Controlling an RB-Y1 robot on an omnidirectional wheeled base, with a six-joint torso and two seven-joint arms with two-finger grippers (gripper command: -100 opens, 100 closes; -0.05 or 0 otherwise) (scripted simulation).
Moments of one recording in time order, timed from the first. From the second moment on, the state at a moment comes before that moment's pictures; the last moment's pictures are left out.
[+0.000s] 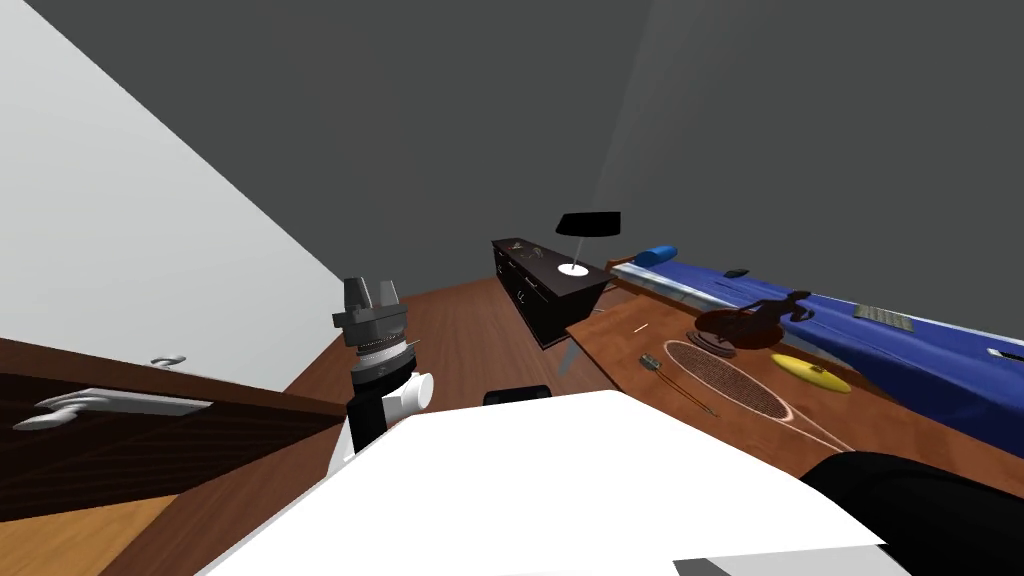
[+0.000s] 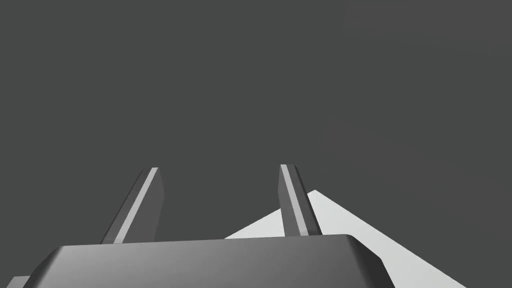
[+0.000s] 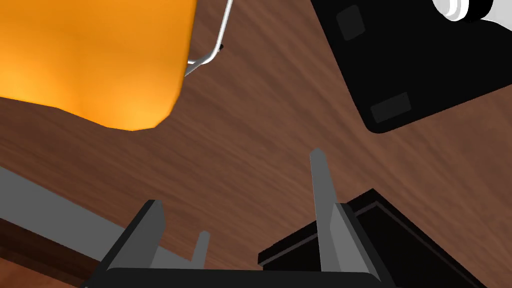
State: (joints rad) left arm 0.46 0.00 0.07 -2.35 -0.02 -0.59 0.00; right arm 1.08 -0.83 0.42 -1.73 0.09 0.40 0.33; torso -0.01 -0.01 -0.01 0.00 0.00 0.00
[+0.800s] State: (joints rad) left arm 0.46 0.00 0.07 -2.35 -0.02 -0.59 0.00; right arm 1.13 -0.93 0.53 -1.55 0.11 0.54 0.41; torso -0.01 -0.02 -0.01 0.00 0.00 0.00
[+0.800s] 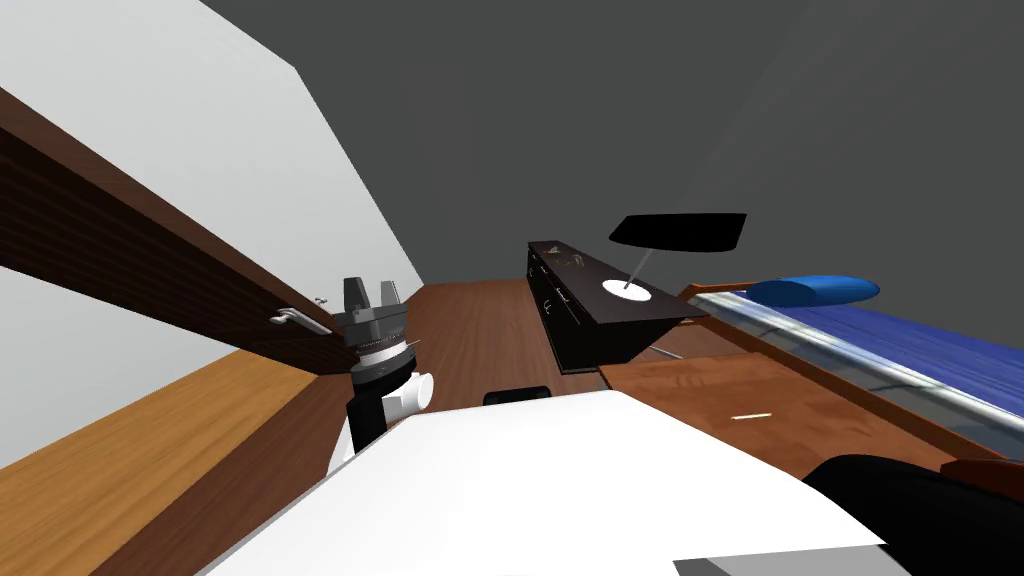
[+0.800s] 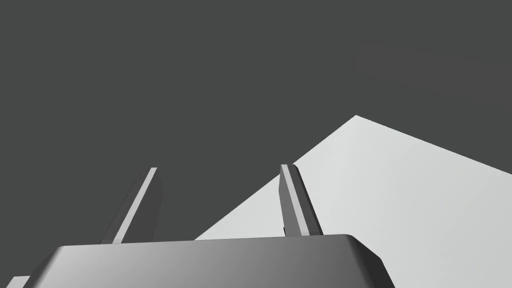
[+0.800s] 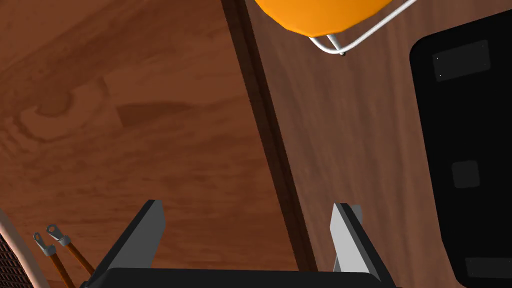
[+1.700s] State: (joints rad) left arm 0.46 0.00 0.07 -2.35 -0.02 -0.59 0.00; right arm 1.08 -0.96 0.57 -1.46 0.11 0.60 0.44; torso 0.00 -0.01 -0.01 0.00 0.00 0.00
